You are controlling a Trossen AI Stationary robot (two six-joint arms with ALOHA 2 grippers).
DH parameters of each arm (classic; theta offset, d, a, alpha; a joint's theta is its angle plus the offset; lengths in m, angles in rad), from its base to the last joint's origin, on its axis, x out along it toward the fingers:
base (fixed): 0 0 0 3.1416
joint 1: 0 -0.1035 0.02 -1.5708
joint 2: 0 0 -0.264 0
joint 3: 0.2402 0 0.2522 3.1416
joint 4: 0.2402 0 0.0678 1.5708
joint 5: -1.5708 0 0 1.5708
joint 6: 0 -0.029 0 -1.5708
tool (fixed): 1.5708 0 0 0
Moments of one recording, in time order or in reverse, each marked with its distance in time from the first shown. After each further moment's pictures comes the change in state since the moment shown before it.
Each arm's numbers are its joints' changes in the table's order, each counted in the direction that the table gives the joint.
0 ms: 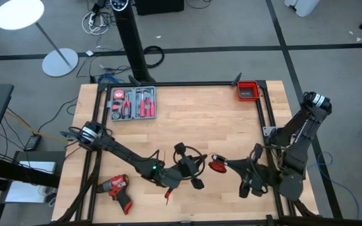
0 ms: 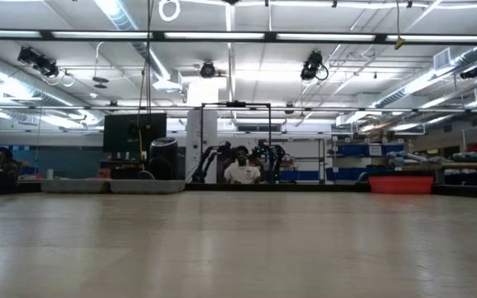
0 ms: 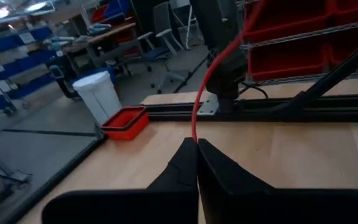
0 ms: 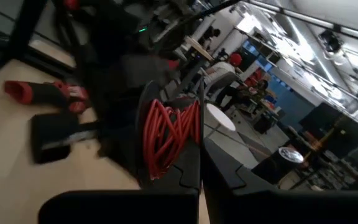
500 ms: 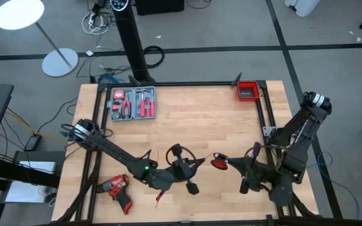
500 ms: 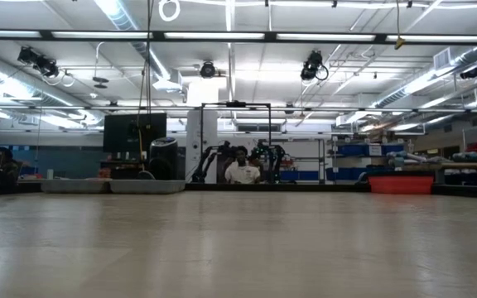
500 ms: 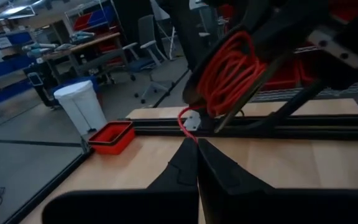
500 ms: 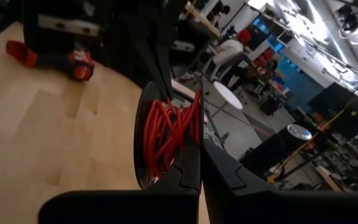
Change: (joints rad) left arm 0.046 0.092 0.000 0.052 -0.036 0.008; right arm -0.015 0.000 0.000 0.457 0.015 -0.440
